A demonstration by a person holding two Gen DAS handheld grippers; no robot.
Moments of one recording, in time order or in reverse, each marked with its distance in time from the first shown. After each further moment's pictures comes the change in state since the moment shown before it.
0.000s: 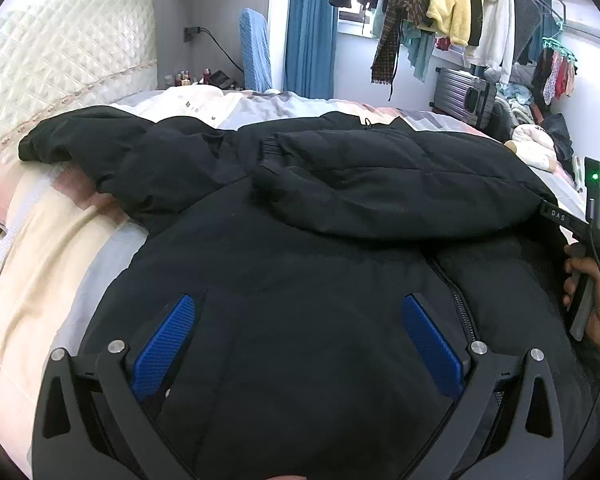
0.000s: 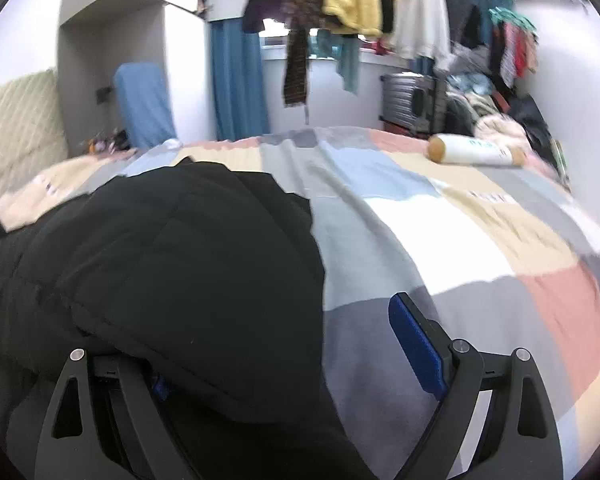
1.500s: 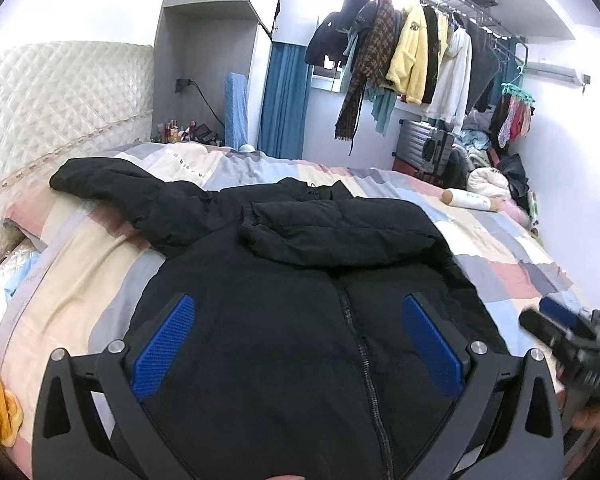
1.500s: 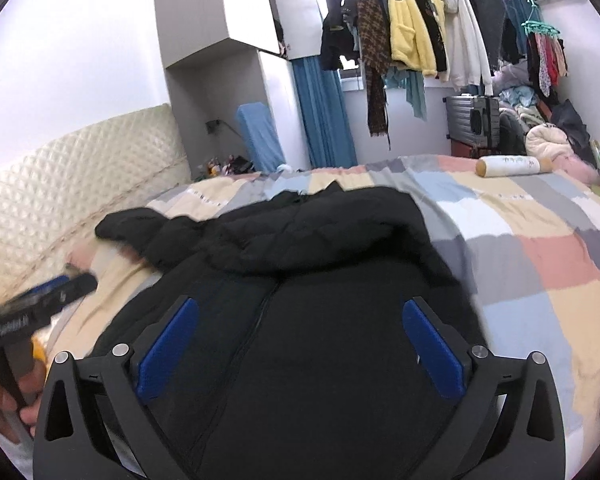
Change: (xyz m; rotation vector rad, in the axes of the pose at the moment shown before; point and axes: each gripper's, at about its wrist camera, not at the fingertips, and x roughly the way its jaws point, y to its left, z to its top) left arm -0.186 -0.032 -0.016 -0.025 -0.177 -0.113; right arm -0.308 0.080 -0.073 -0.037 -0.071 0.327
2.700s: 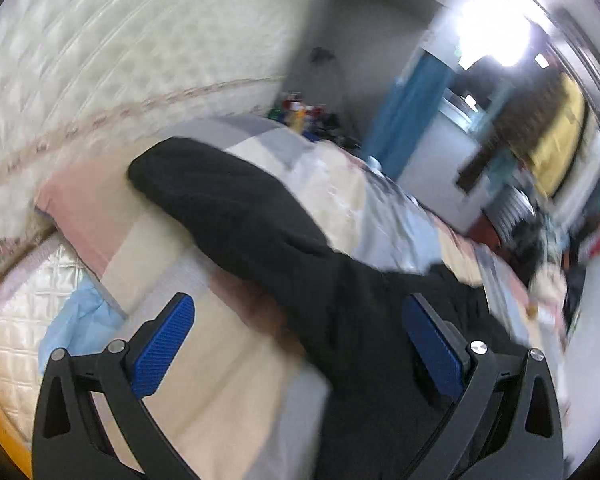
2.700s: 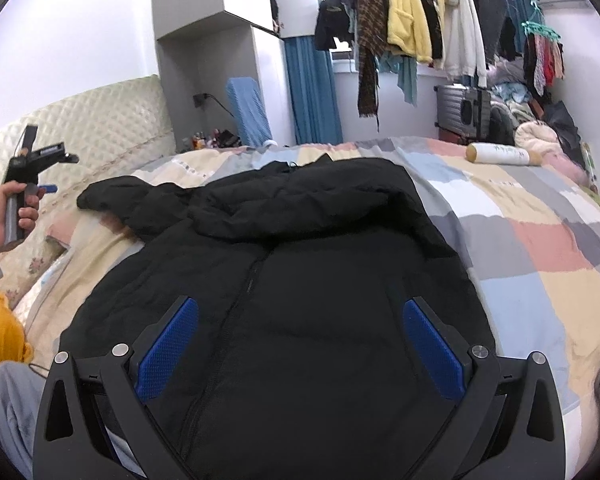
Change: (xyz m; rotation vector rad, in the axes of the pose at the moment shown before) left arm 0.139 0.337 0.146 -0.452 0.086 0.177; right arm 0.034 0.019 -0.017 -0.007 0.073 -0.099
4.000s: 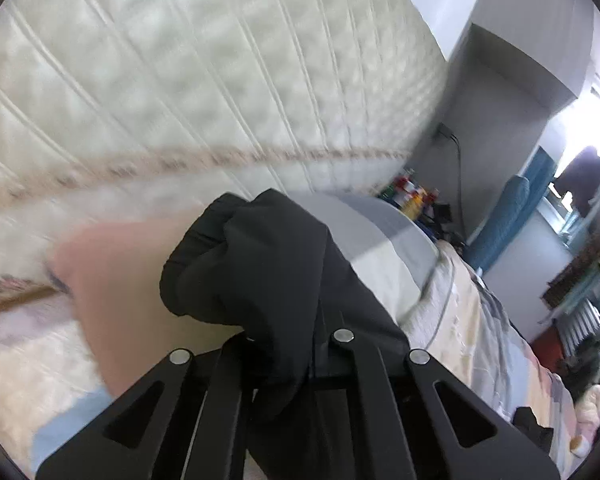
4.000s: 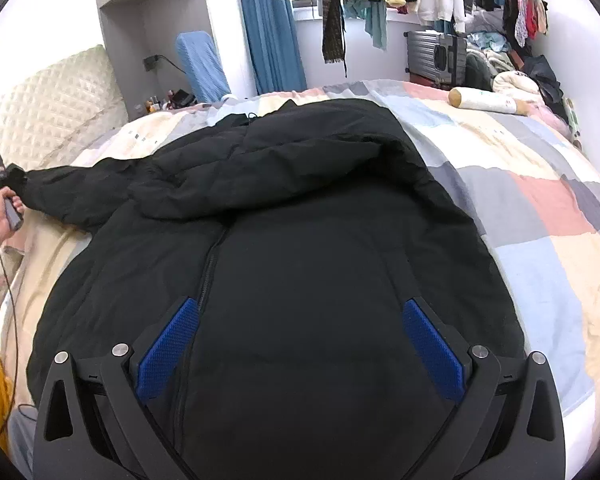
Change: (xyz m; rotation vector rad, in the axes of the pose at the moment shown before) left arm 0.083 0.093 0.095 -0.200 -0.248 0.300; right arm 0.077 -0.003 0.015 0.086 0.168 -0.100
